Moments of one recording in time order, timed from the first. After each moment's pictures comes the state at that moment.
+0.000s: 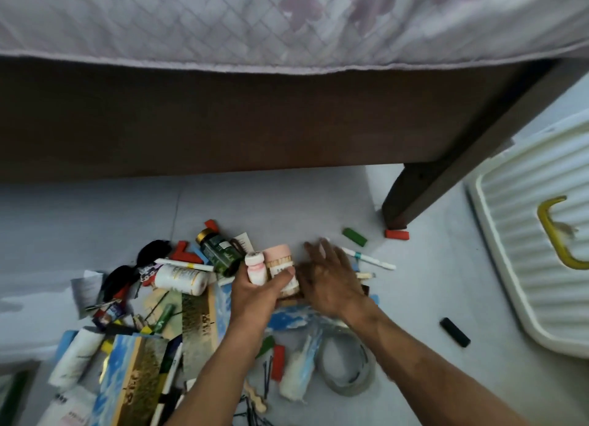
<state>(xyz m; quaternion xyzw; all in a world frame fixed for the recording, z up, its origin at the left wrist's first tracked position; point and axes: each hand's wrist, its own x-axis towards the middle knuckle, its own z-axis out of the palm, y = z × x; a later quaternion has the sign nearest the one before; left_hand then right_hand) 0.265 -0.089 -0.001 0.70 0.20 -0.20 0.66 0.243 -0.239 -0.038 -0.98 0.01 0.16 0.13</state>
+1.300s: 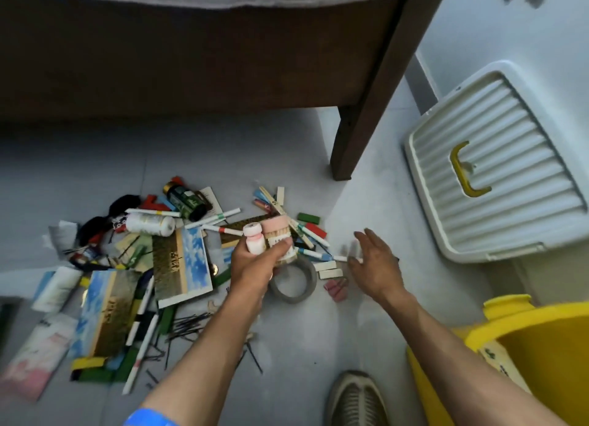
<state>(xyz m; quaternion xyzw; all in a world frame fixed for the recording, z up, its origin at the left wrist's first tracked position) 0.163 -0.124 0.018 0.64 0.20 -0.24 0.70 0.069 -0.329 -0.017 -0.93 0.28 0.08 0.21</state>
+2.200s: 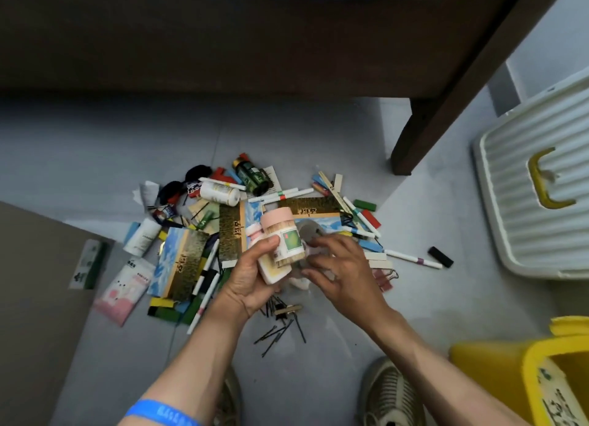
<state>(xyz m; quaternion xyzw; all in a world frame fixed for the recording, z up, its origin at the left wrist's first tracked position) 0.148 -0.013 0.051 0.36 0.17 -0.37 0.84 0.082 -0.187 0.041 -0.93 -0.05 -0.07 0.36</state>
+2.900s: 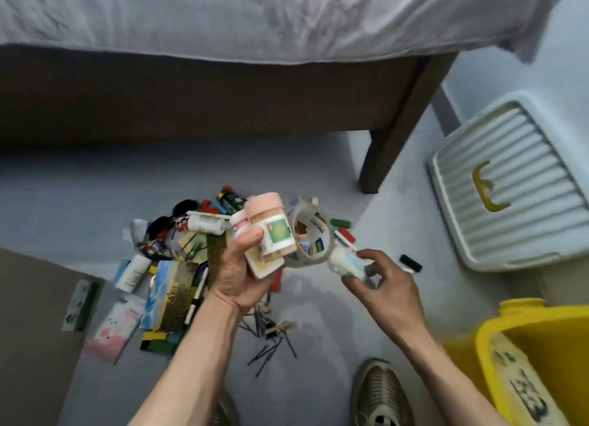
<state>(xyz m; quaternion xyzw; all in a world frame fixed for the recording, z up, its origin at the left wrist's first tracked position) 0.155 -0.037 0.141 0.32 0.02 -0.34 0.88 0.027 -0.234 0.105 -0.89 0.27 -0.05 0.37</state>
